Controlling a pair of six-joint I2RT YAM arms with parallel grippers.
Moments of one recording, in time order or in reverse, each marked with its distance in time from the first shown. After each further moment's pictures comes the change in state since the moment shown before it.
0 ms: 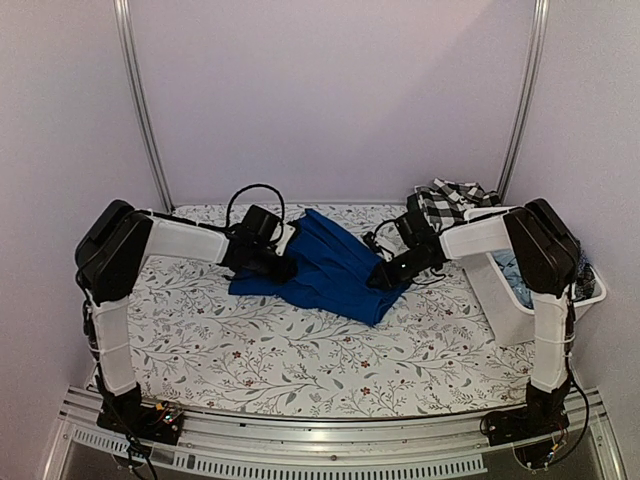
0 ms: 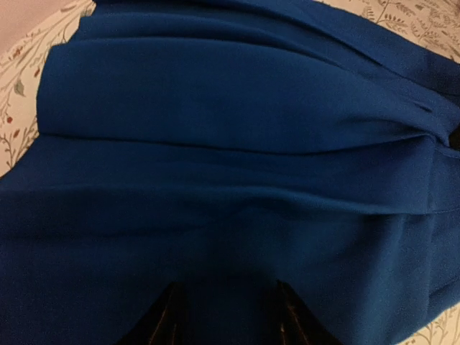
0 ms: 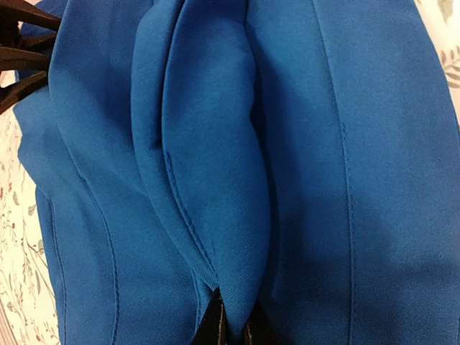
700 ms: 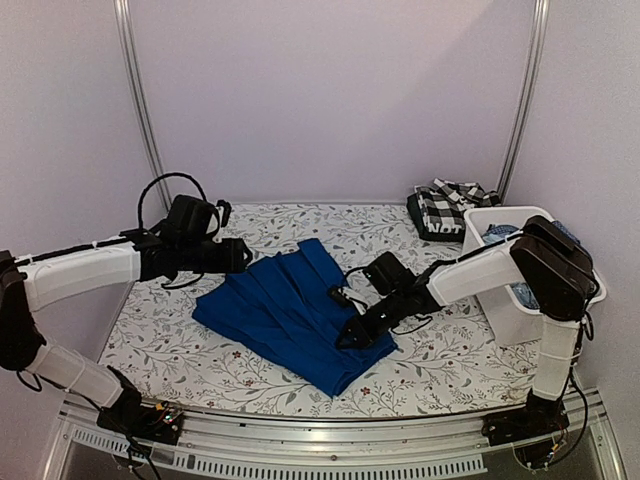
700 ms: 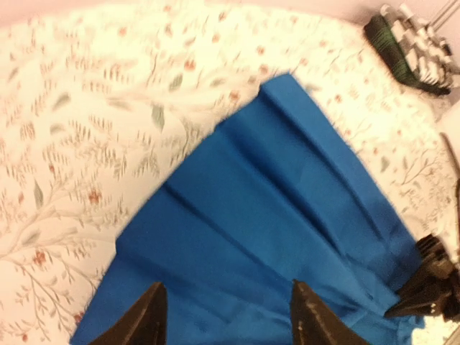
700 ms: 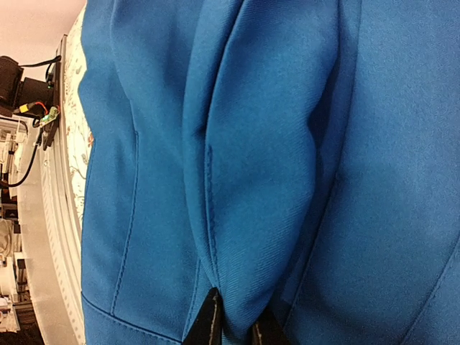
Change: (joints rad) left arm 0.037 -0.646 -0.417 -0.190 -0.083 -0.428; right arm 0.319 -0.143 -0.257 0.125 -0.153 0.171
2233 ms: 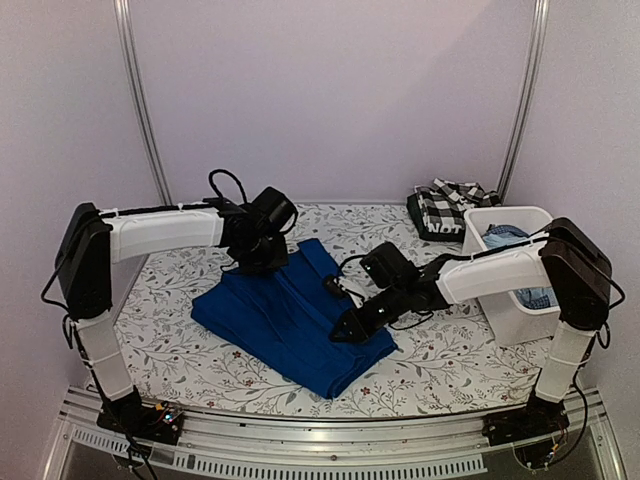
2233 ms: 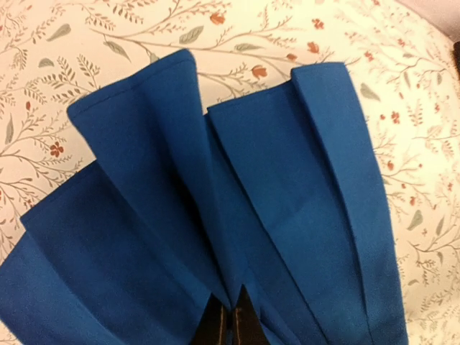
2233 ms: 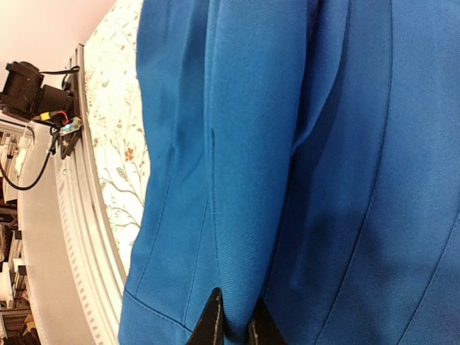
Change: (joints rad) left arm -0.172 0.512 0.575 -0.399 -0.246 -0.443; right arm 0.068 -0.122 -0.003 -0.048 0.068 0.063
